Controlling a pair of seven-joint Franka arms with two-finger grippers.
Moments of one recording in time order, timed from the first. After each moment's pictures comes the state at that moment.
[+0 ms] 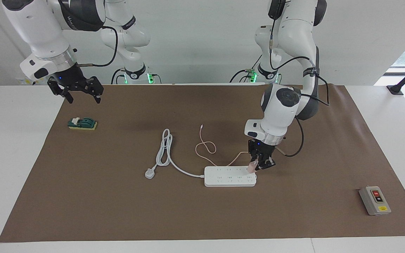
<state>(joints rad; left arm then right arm) -0.32 0.42 -0.08 -1.71 -0.02 2.34 0.85 0.00 -0.03 -0.04 -1.68 -0.01 1.63 -0.01</state>
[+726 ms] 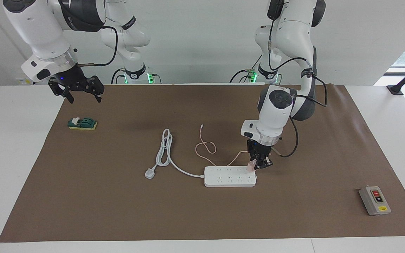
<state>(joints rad) -0.33 0.43 -0.07 -1.71 0.04 2.31 0.84 0.00 -0.04 -0.04 -1.68 -0.01 1.61 -0.07</state>
